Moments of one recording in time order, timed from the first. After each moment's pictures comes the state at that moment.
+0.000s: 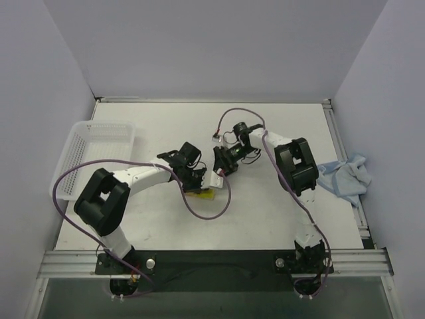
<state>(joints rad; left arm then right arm) -0.66 1.70 1.06 -0.52 0.40 0.99 0.44 2.26 1.61 -0.80 -1.03 -0.19</state>
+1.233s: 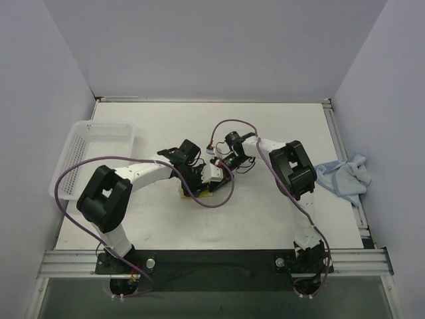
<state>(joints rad) -0.63 1.73 1.10 -0.57 0.40 0.75 0.51 2.20 1.48 -0.73 -1.00 -0.02</state>
